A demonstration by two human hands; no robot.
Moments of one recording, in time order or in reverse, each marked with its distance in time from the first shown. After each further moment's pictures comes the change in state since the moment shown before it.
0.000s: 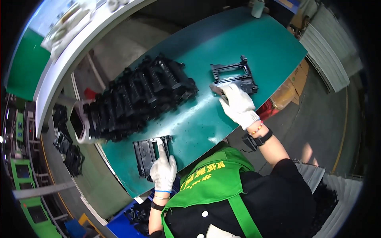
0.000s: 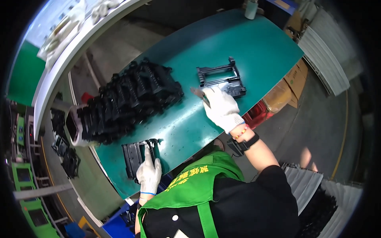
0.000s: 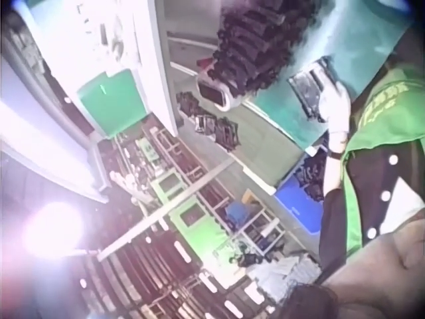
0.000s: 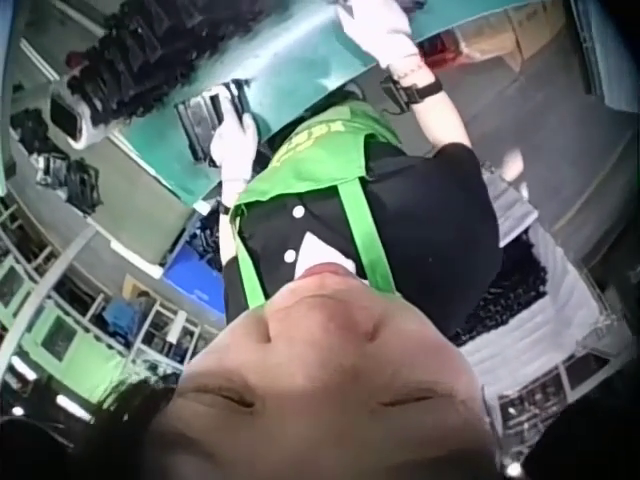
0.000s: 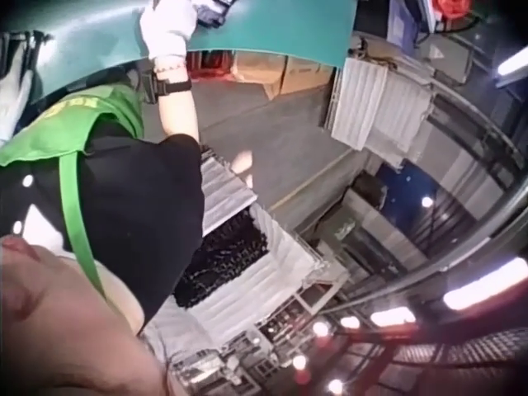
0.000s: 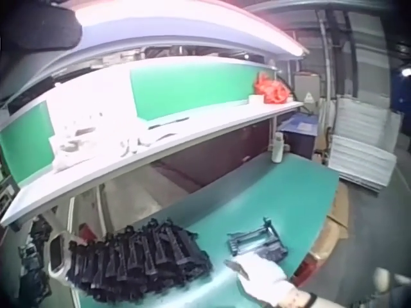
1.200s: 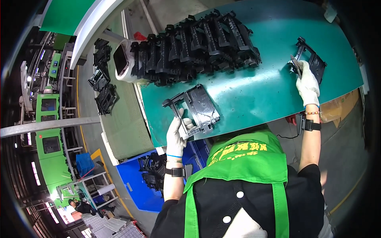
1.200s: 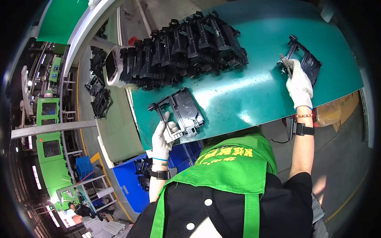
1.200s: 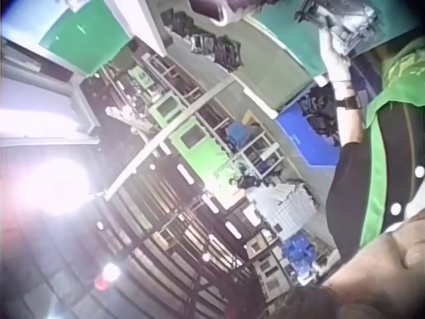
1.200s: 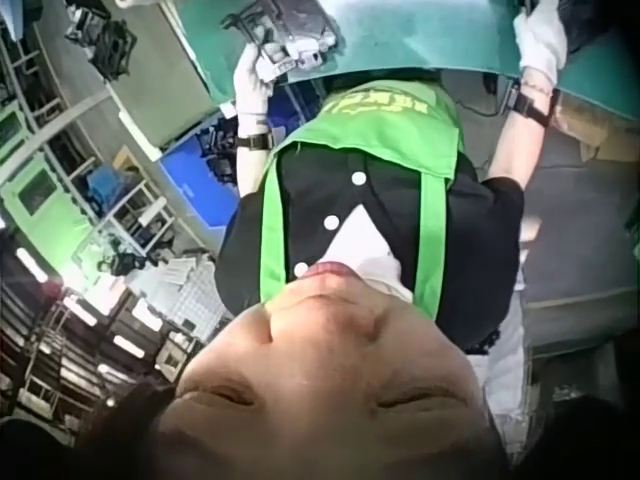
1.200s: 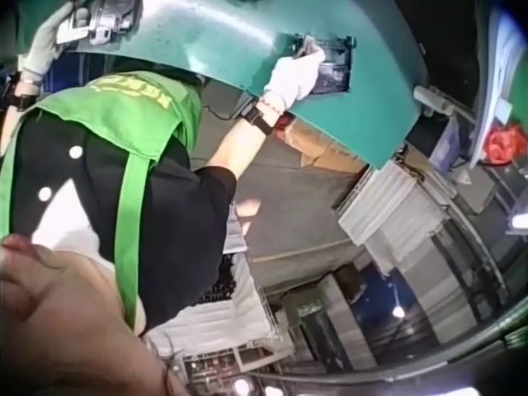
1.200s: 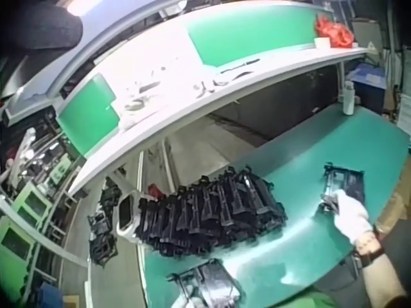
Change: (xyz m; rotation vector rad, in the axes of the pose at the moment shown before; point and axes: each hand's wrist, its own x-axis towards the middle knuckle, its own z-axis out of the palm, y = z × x) left_hand -0.033 -0.076 0.008 -2.153 0.113 -0.522; right_hand 0.042 0.078 0.012 -0.073 -0.113 0.270
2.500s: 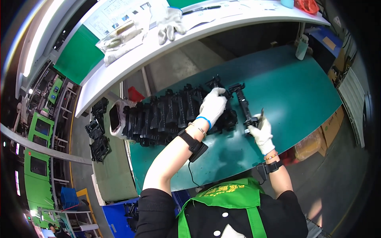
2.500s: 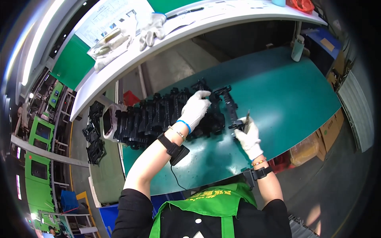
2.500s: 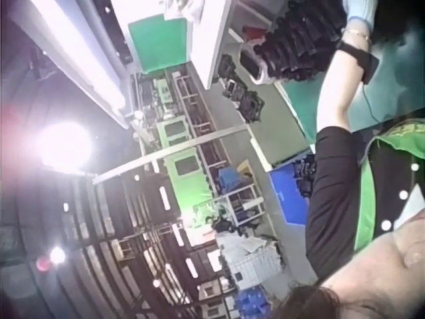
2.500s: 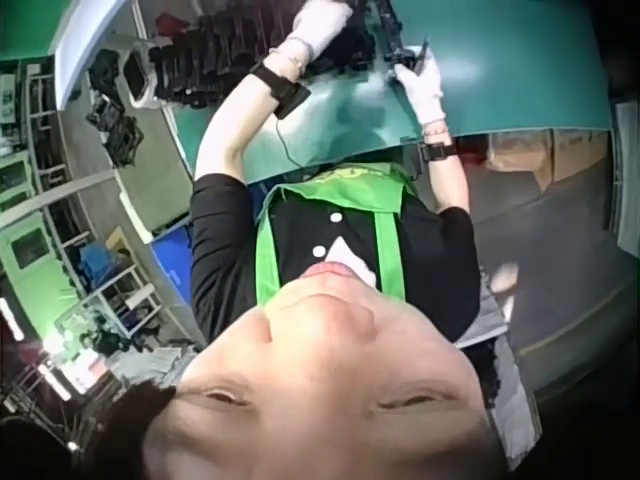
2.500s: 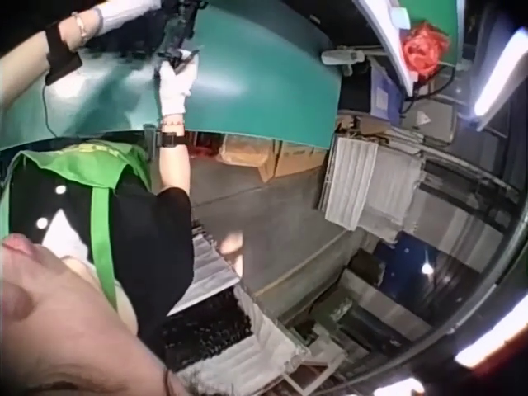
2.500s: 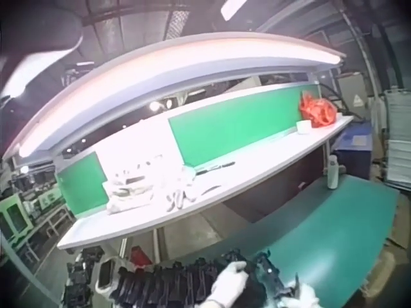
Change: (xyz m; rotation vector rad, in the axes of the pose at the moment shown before) left_hand 0.139 -0.036 0.390 1.397 -0.264 0.254; right_hand 0.022 0.001 0.047 1.307 0.049 -0.128
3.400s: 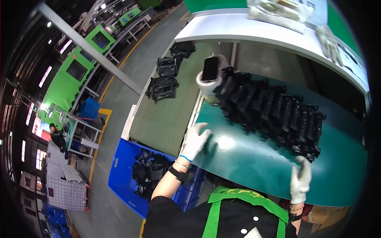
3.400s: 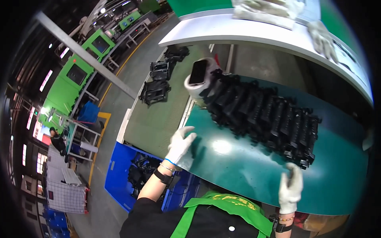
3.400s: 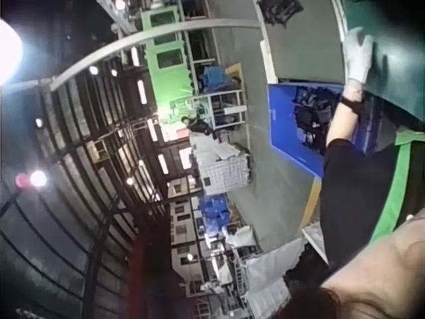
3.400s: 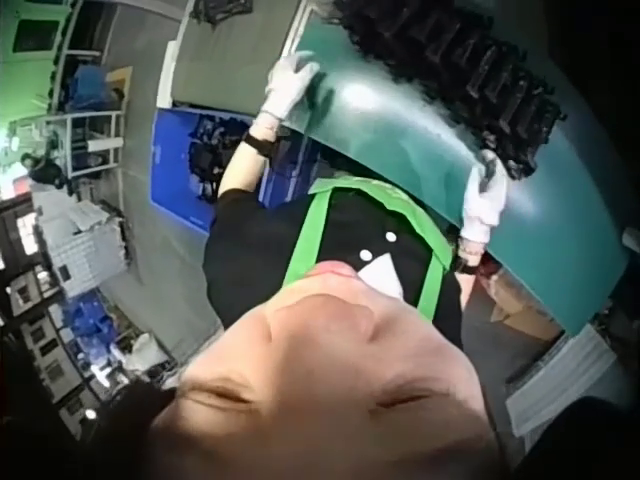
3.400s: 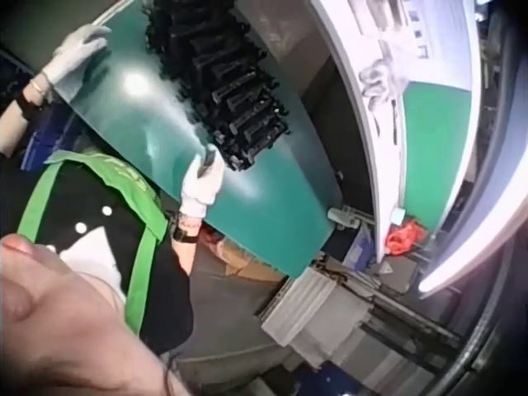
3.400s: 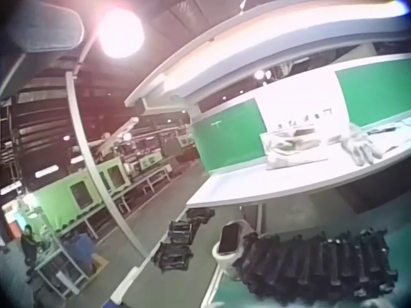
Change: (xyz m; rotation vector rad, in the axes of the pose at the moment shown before) left_hand -0.247 -0.312 -0.195 0.102 0.758 -0.181; right_hand -0.080 -0.075 0.098 -0.420 -0.361 -0.281
